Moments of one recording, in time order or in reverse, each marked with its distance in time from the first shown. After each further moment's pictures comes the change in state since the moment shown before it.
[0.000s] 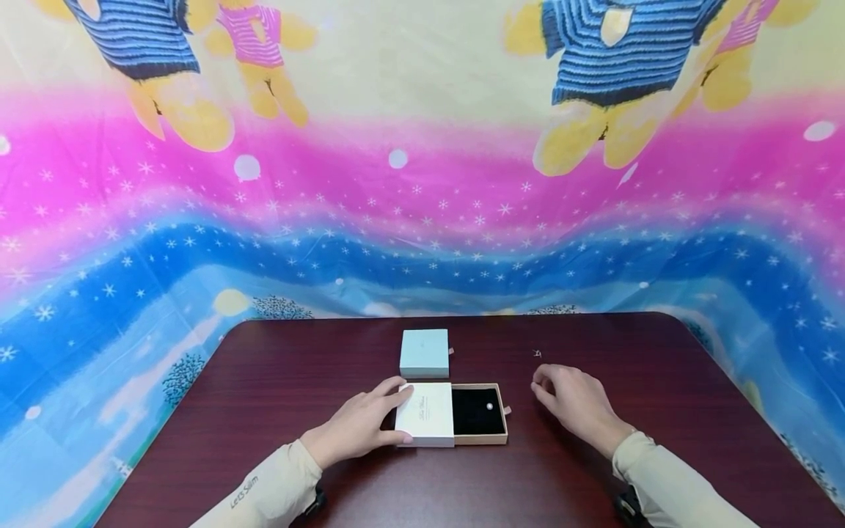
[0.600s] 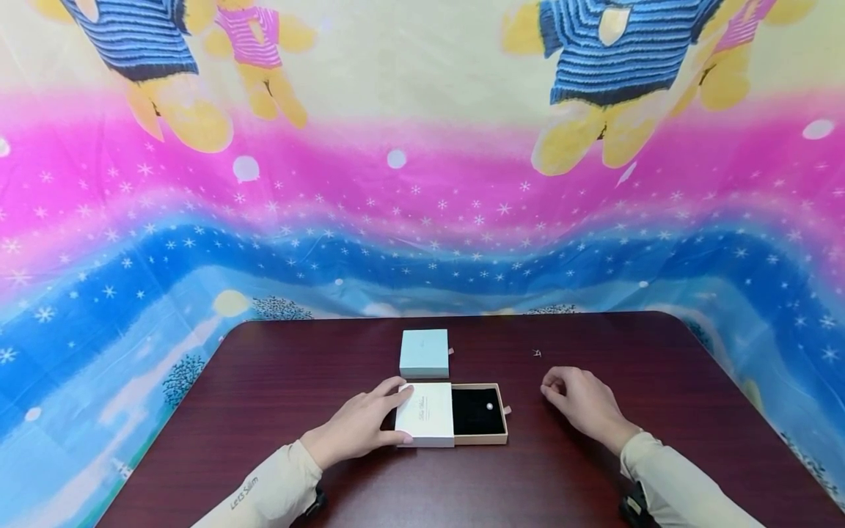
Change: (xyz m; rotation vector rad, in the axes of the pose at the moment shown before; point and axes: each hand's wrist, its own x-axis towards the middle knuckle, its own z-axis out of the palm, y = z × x) left_hand 0.001 0.000 0.001 0.006 -0.007 -0.008; right_hand -0.004 0.019 0.004 0.087 -0.073 0.091
